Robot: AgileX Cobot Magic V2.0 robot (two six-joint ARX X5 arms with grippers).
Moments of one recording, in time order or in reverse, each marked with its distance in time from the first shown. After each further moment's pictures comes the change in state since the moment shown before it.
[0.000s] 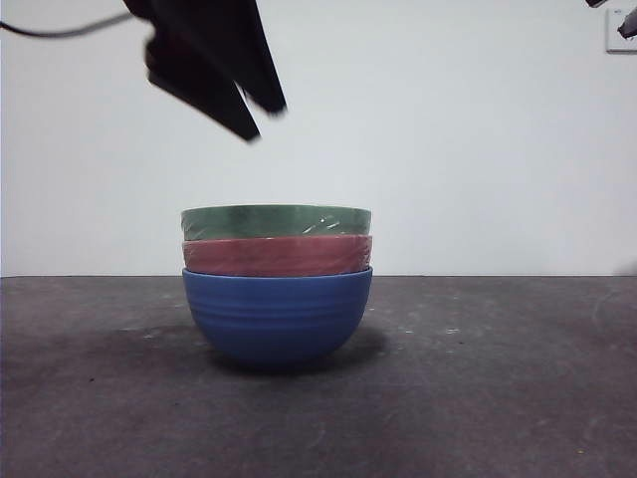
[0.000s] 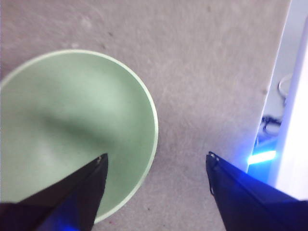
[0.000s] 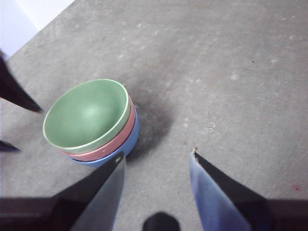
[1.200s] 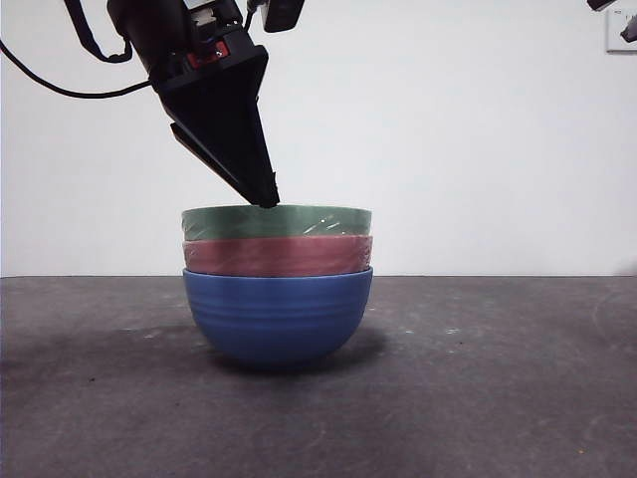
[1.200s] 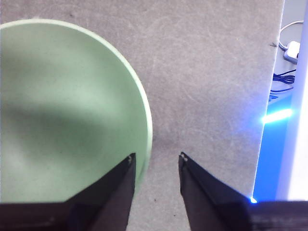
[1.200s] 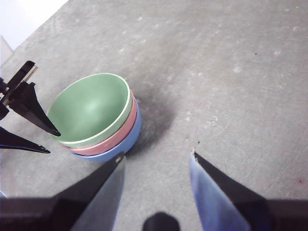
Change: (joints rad) left arm -0.015 0.105 0.000 -0.026 -0.014 0.153; right arm 0.000 0.000 0.000 -0.026 -0.004 0.000
